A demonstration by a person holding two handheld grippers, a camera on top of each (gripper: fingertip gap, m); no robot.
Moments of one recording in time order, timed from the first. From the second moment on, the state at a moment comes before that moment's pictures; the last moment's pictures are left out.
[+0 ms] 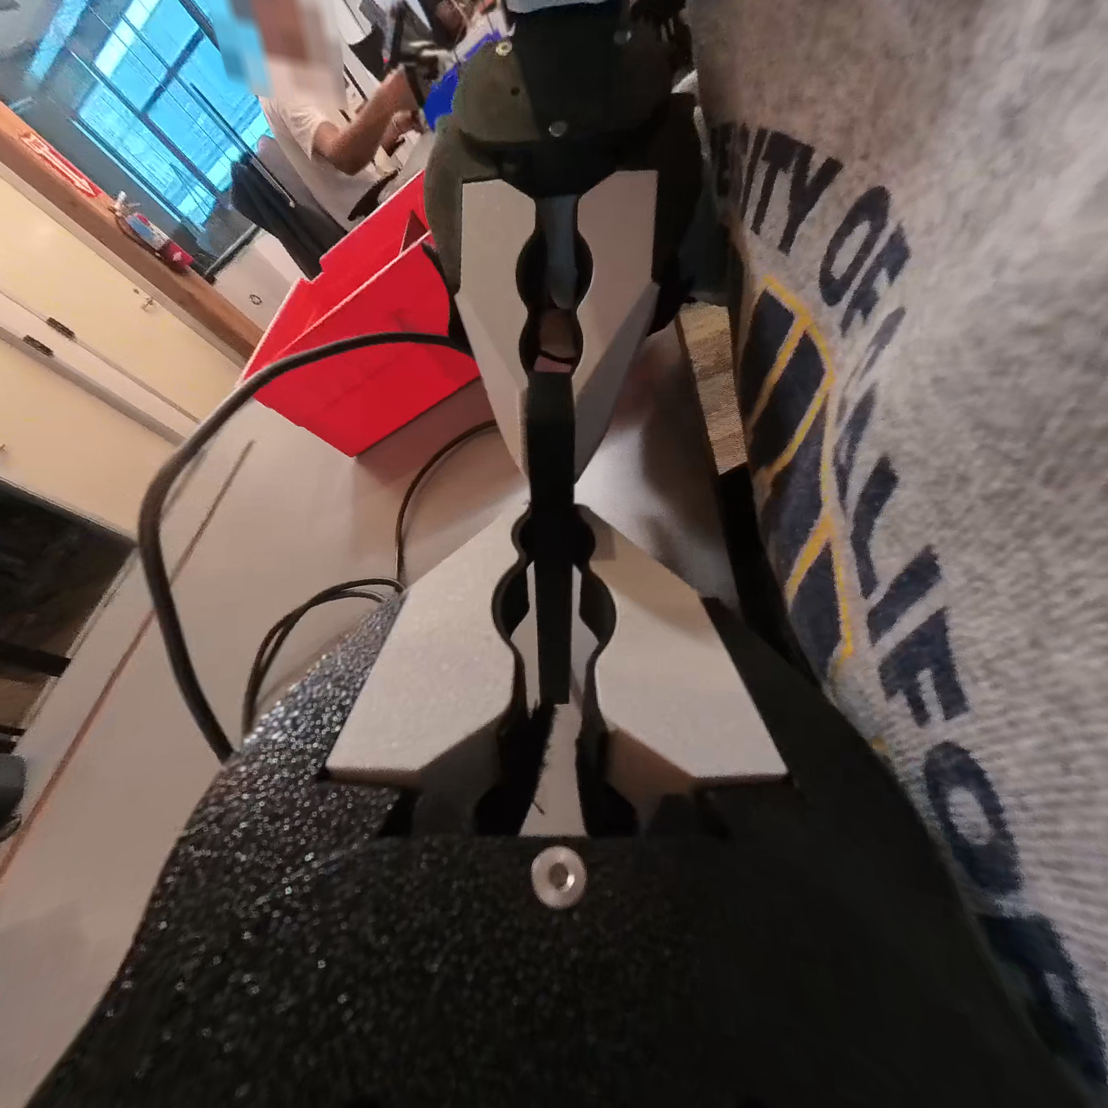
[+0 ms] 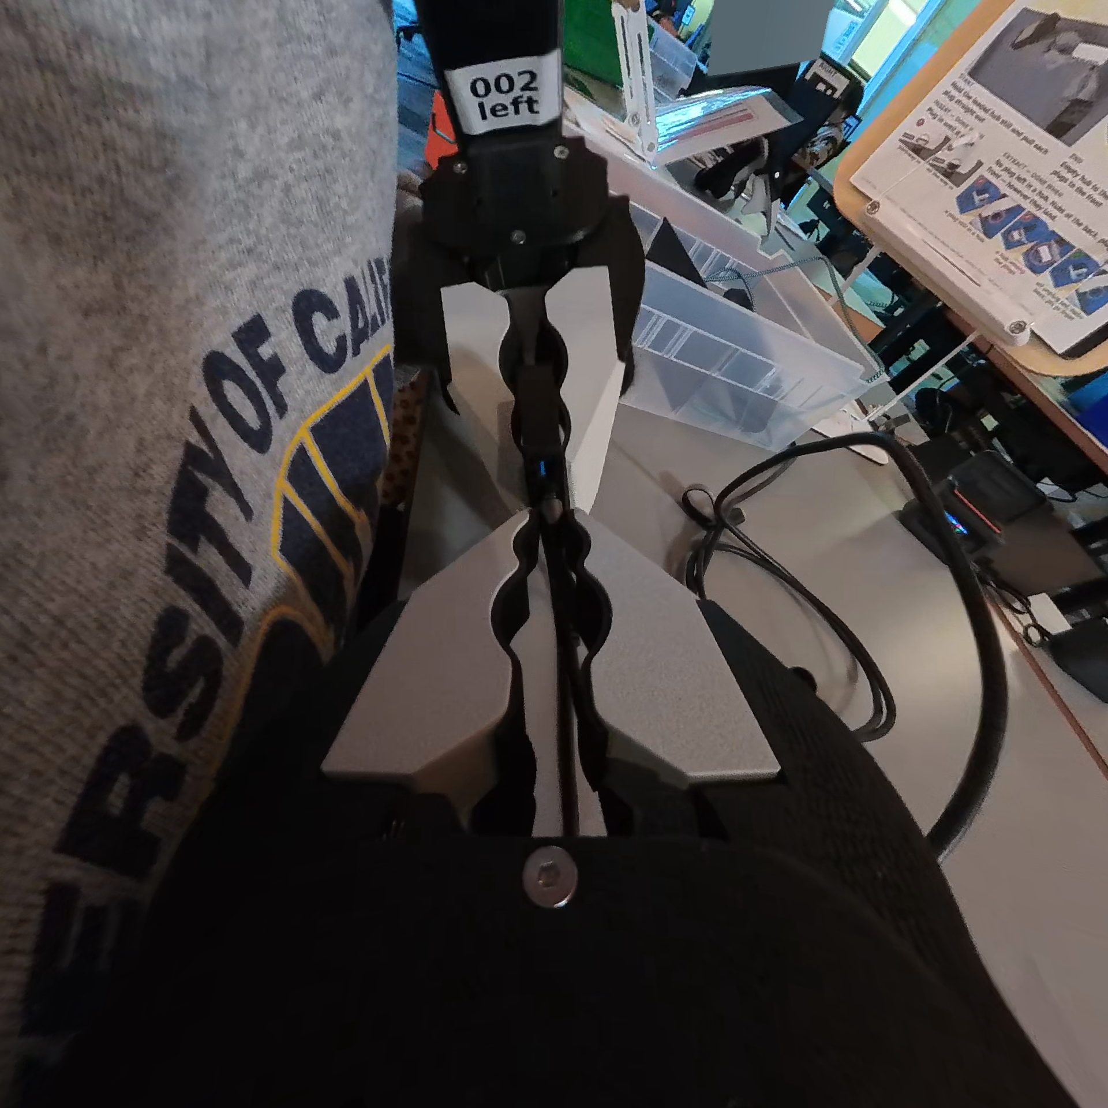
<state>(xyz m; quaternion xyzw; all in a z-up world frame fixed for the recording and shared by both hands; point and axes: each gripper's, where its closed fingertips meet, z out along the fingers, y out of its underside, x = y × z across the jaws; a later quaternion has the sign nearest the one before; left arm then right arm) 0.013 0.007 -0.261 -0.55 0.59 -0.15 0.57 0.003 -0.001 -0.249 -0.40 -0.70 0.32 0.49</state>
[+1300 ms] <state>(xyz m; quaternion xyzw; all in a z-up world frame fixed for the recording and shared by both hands) -0.035 0.058 -0.235 -0.60 0.40 -0.11 0.68 0.114 0.095 -0.084 -0.45 -0.45 0.12 0.77</state>
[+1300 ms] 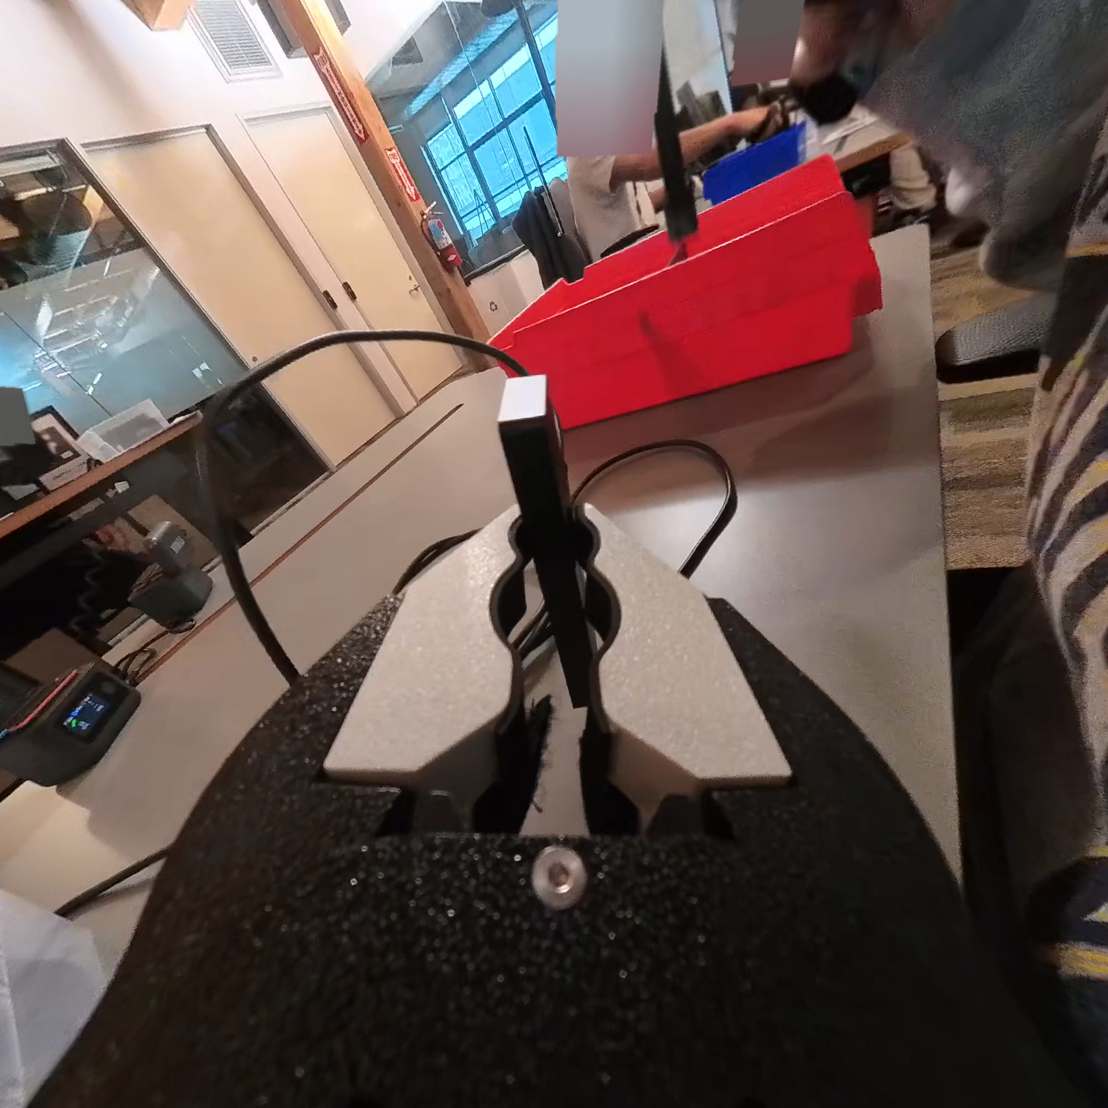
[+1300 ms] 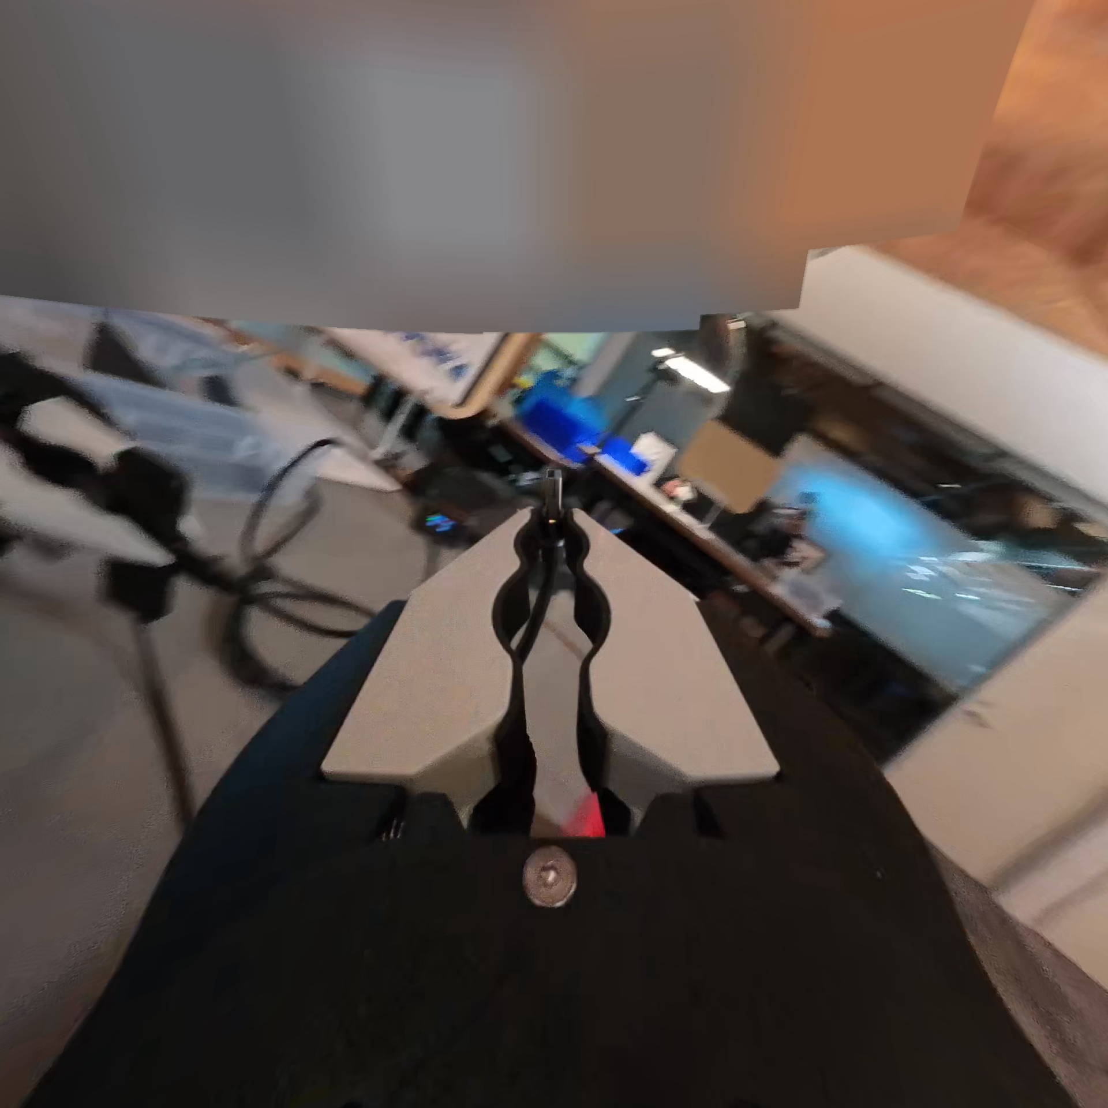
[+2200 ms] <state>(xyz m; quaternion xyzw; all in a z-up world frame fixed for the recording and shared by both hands) -0.032 0.061 -0.242 -0.60 0.41 -0.15 0.67 0.074 0.065 -0.179 -0.52 -0.63 0.24 0.53</state>
